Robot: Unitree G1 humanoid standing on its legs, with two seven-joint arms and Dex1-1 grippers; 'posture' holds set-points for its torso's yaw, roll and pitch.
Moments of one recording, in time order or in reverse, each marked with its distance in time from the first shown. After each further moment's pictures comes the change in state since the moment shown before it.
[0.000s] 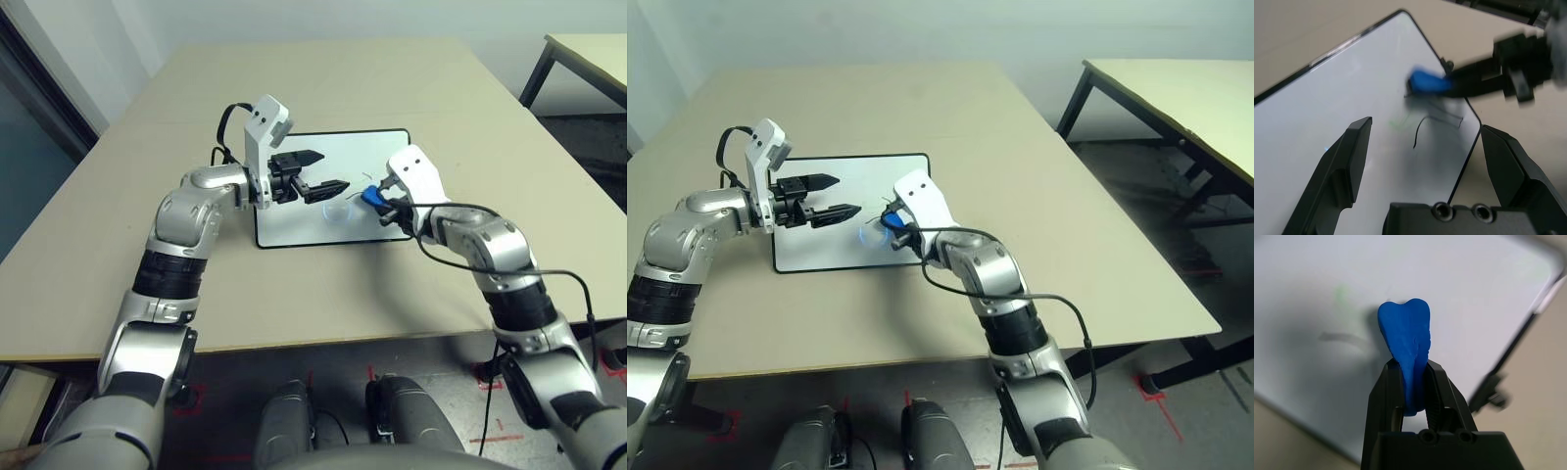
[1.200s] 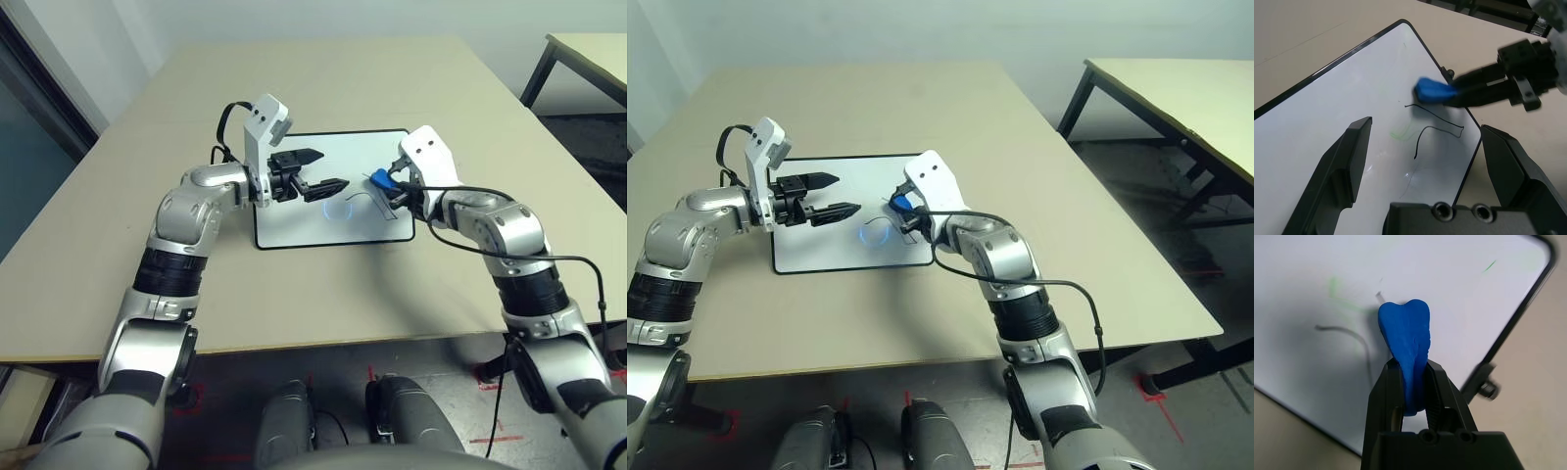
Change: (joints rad) left arm -0.034 -0.048 0.001 0.016 -0.002 -0.030 0.017; right arm 0.007 -0.038 -0.007 -0.016 0.027 0.043 0.025
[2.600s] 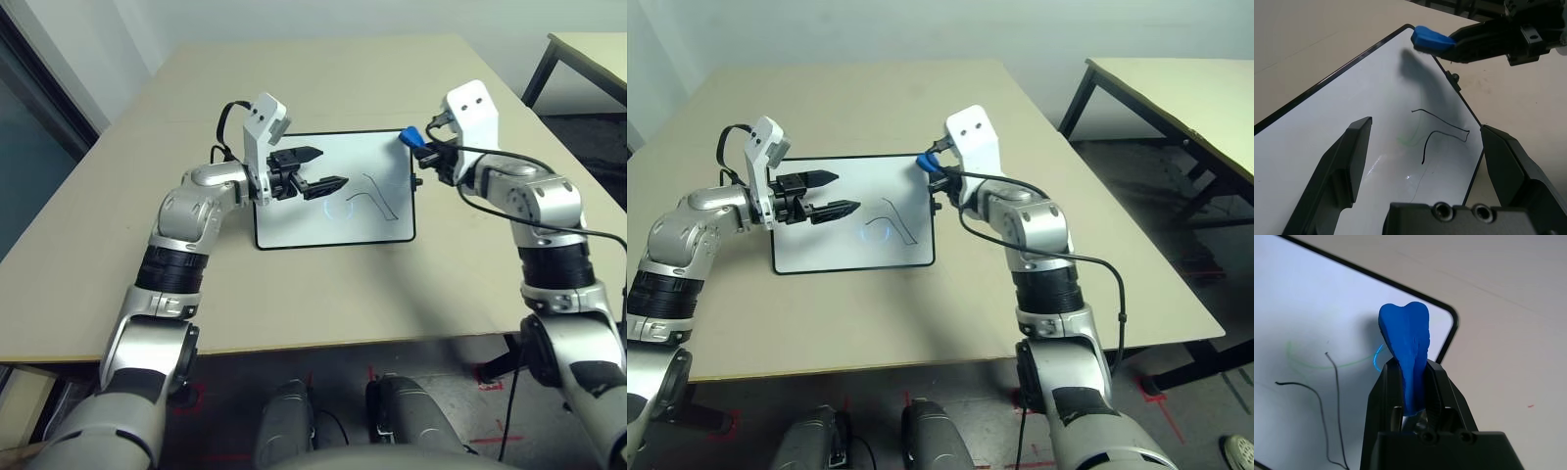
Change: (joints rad) left arm -0.021 -0.002 -0.001 0.054 0.006 -0.047 -0.017; right arm -0.031 -0.038 -0.060 0.005 0.042 -0.040 0.024
